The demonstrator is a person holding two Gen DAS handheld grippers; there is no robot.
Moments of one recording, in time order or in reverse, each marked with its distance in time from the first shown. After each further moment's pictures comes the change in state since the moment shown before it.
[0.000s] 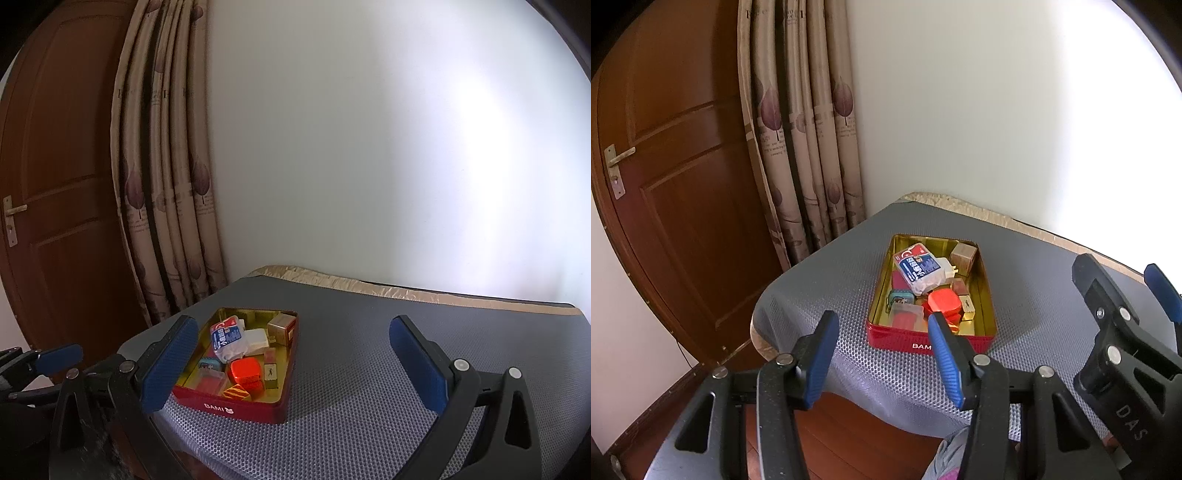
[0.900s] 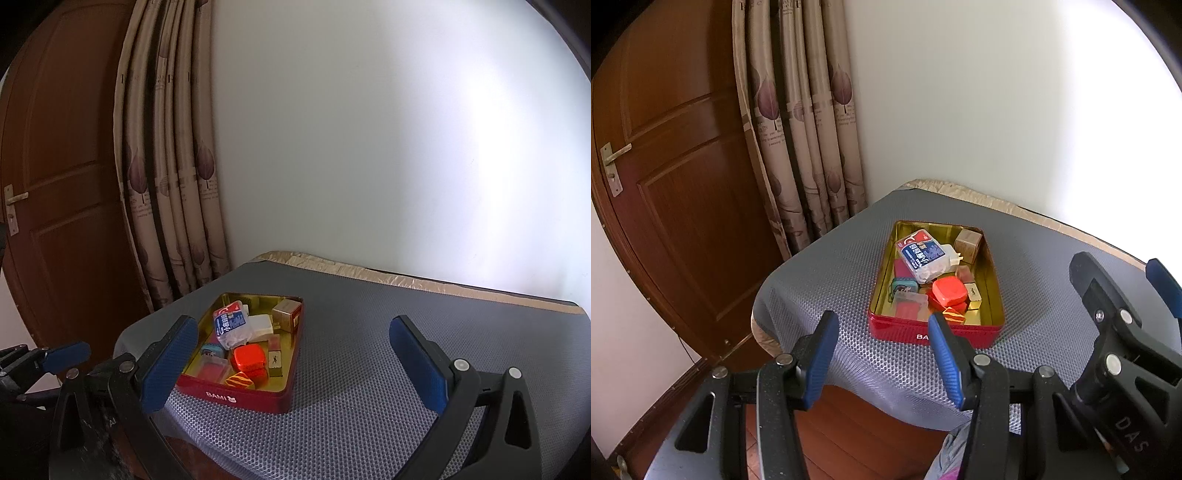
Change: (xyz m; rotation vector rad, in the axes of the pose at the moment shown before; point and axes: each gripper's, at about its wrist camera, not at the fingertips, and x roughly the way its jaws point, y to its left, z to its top) left arm 0.015 0.000 -0.005 0.015 0.041 0.012; right arm 0.013 0.009 -0.006 -0.017 0.054 0.008
